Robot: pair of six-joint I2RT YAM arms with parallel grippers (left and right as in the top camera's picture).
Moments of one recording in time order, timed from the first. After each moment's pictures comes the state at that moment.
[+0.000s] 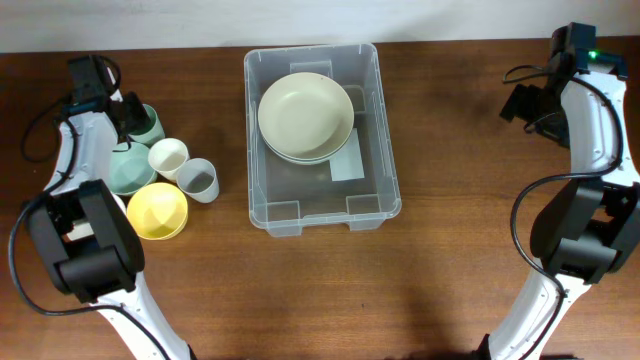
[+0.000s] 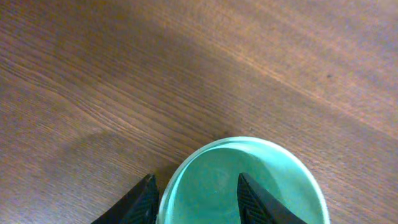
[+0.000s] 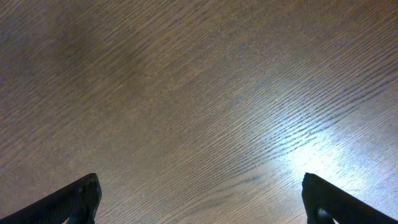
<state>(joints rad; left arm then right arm) 0.28 2.16 1.71 -0.54 -0.06 -0.17 -0.27 2.16 2.01 -1.19 0.16 0.34</state>
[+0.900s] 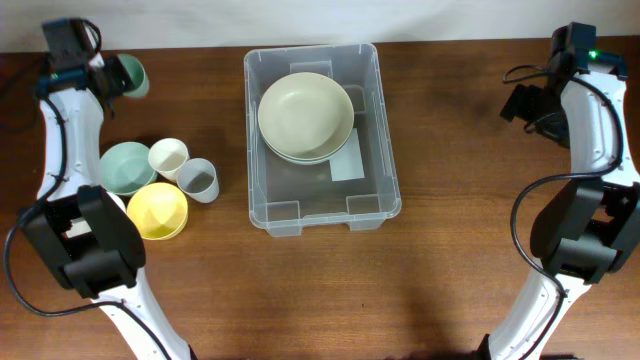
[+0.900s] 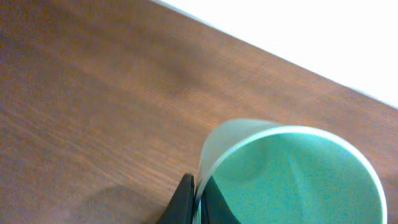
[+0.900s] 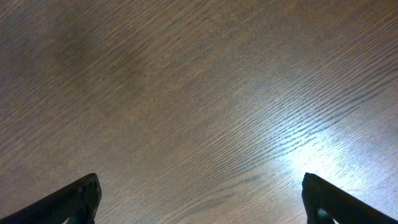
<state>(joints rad) 0.27 2.19 2.04 -0.68 -0.04 -0.17 -0.27 2.16 2.01 -1.19 0.16 0.34</state>
